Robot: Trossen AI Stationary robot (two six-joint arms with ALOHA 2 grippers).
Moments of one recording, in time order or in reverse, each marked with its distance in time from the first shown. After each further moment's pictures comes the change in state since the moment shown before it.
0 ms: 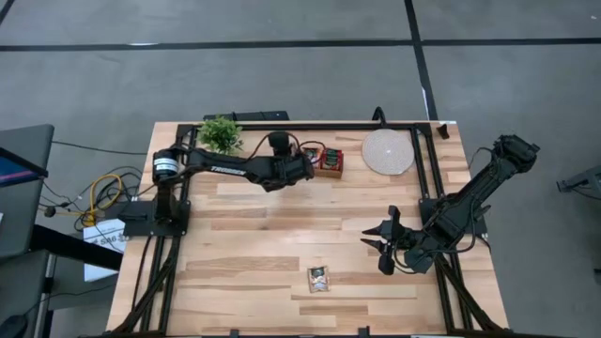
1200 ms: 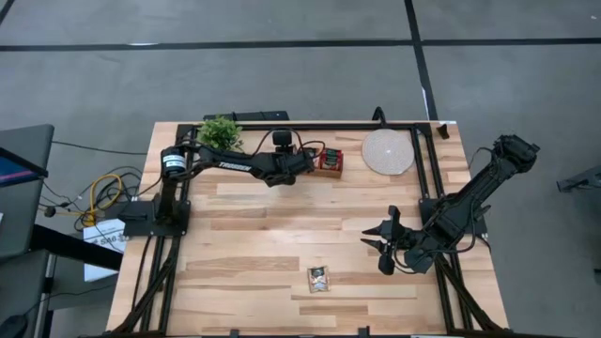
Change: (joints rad) left arm 0.069 0.076 0.001 0.069 0.109 0.104; right arm 0.000 0.000 0.000 0.000 0.000 0.000
